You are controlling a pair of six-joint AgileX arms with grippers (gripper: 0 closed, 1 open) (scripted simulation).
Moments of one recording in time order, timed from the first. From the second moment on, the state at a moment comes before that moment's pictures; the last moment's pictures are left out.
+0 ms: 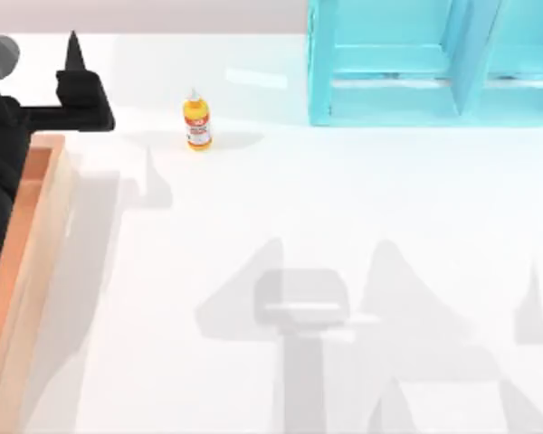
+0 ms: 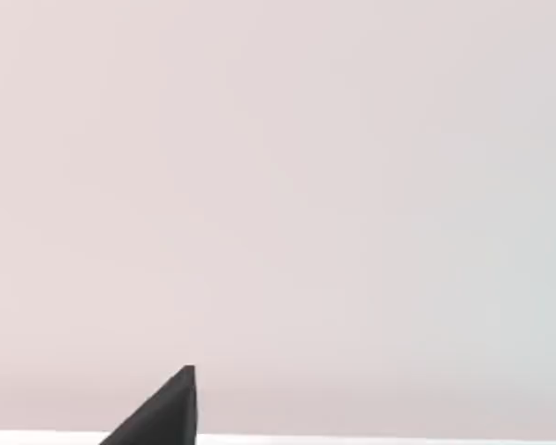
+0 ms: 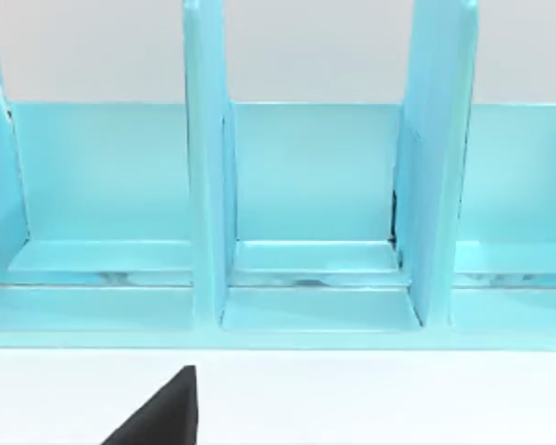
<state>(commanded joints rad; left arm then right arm) -0.30 1.25 0.45 0.89 -0.25 0.01 0.00 0.00 0.00 0.00 0.00 0.00</state>
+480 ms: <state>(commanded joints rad) -0.48 2.16 0.72 1.44 -0.43 0.00 0.00 0.00 0.00 0.00 0.00 0.00</state>
